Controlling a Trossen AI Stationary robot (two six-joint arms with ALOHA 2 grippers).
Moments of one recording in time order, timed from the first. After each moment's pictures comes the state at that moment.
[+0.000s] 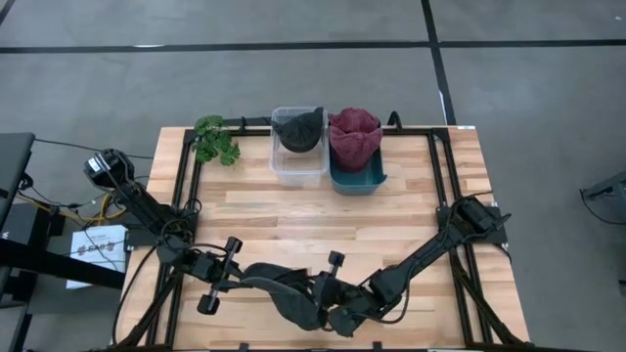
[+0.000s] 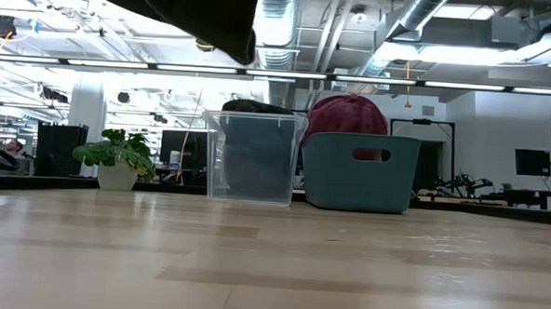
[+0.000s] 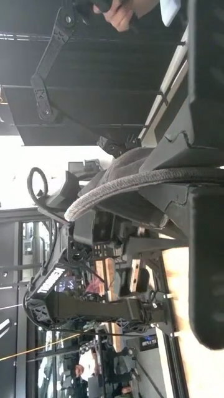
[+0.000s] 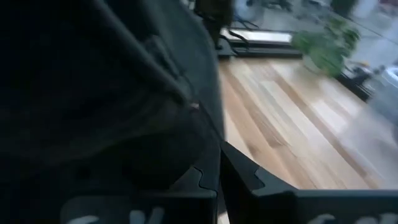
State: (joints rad) left arm -0.89 1.26 0.31 1.17 -0.51 0.19; right arm 0.64 2.03 1.50 -0.16 0.88 0.33
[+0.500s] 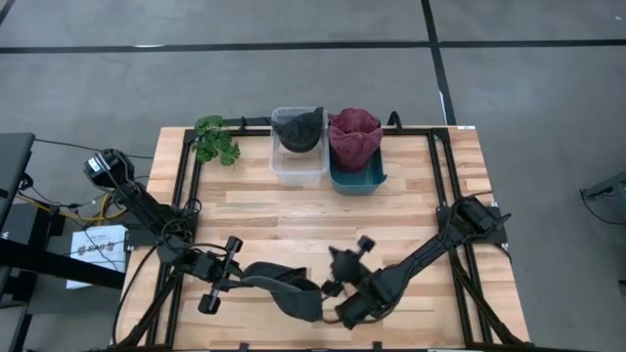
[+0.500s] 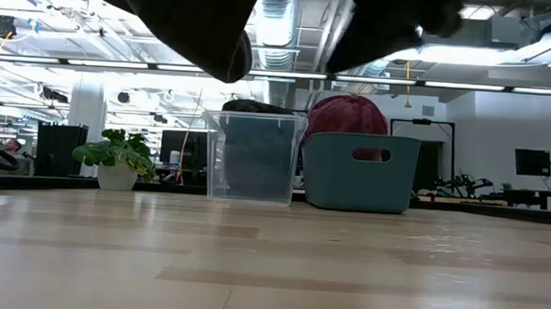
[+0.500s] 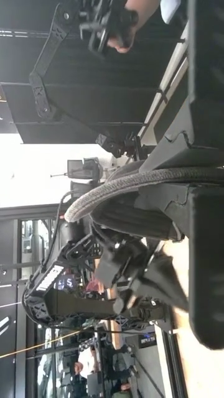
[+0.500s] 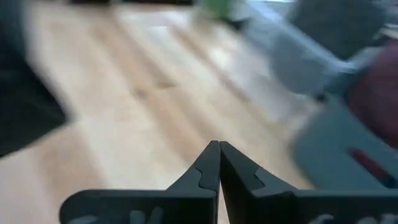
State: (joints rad) left arm -0.89 1.26 0.31 1.17 -0.52 0.19; right arm 0.64 2.03 1.50 -0.88 1.09 0.99
